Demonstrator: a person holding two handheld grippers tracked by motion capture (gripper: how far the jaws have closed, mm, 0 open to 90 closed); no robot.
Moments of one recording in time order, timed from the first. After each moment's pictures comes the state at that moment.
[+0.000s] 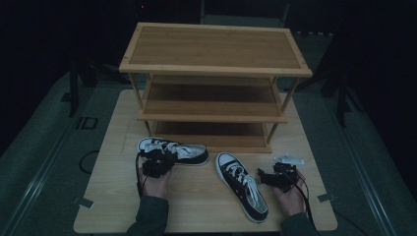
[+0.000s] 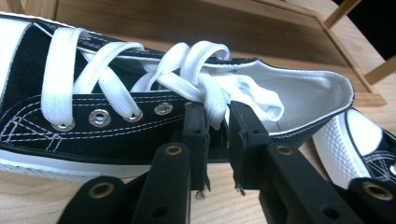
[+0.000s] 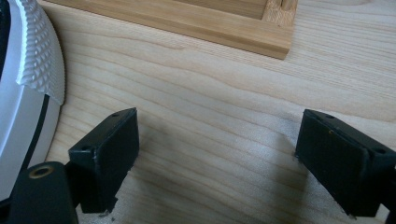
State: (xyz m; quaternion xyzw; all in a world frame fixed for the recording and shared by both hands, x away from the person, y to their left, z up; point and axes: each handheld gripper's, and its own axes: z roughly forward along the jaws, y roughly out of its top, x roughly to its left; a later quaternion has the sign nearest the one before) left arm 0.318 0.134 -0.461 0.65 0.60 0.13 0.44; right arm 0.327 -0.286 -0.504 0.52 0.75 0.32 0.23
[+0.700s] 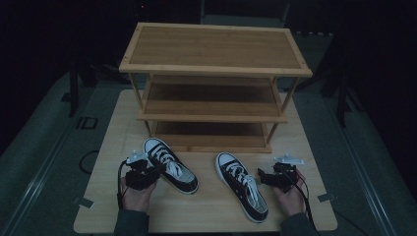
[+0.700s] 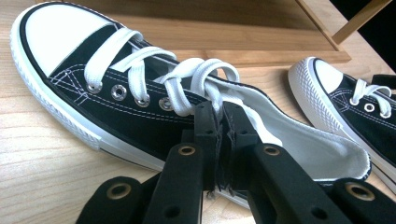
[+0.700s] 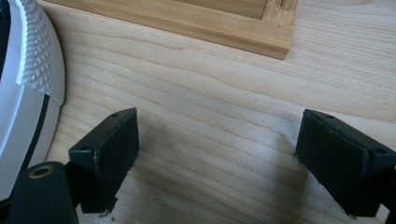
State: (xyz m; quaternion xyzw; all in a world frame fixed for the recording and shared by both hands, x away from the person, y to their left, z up) left arm 0.281 0.168 -0.451 0.69 0.56 0.11 0.44; right arm 0.327 -0.286 -0.504 0.52 0.75 0.32 0.23
